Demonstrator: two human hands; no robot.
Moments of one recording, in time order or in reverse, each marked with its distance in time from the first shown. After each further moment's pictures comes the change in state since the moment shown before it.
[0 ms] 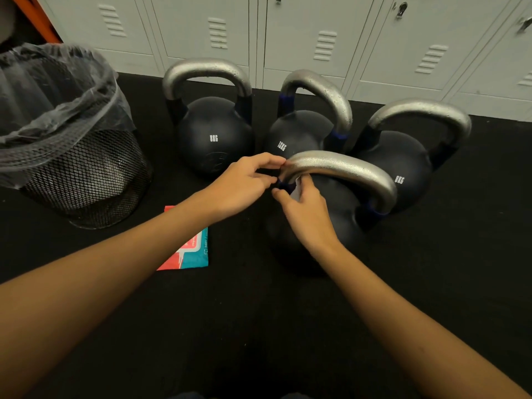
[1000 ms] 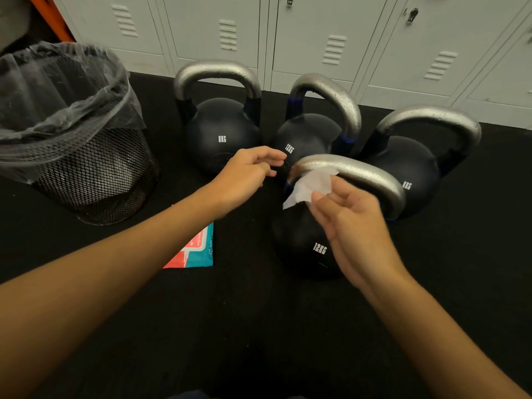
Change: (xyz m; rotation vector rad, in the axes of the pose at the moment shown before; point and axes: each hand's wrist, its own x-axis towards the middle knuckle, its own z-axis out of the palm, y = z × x) left_hand 0.005 0.000 -0.009 -0.087 0.134 -0.062; right_hand -0.041 -0.031 -0.033 0.470 0.002 0.110
